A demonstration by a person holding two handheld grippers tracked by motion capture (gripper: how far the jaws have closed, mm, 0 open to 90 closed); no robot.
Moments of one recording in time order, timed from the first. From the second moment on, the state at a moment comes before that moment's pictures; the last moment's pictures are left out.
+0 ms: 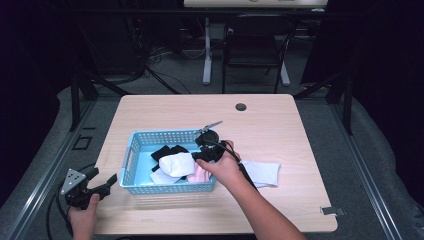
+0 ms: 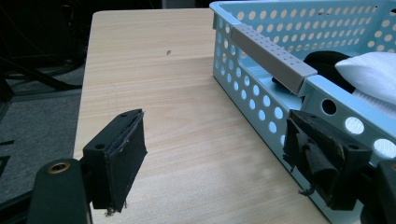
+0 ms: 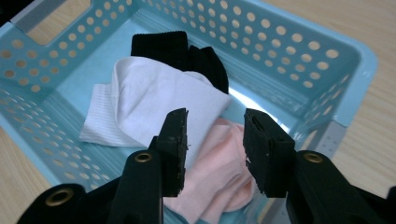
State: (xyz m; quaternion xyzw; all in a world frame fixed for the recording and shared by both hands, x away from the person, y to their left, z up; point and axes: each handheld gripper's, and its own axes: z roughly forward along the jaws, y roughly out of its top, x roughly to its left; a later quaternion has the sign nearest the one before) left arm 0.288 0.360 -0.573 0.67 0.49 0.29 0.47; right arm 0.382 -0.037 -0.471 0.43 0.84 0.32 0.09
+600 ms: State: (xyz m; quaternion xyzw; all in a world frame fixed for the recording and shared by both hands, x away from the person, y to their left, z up) left arm 0.288 0.360 -0.573 0.67 0.49 0.29 0.47; right arm 0.422 -0.008 -0.512 0.51 0.83 0.22 -0.02
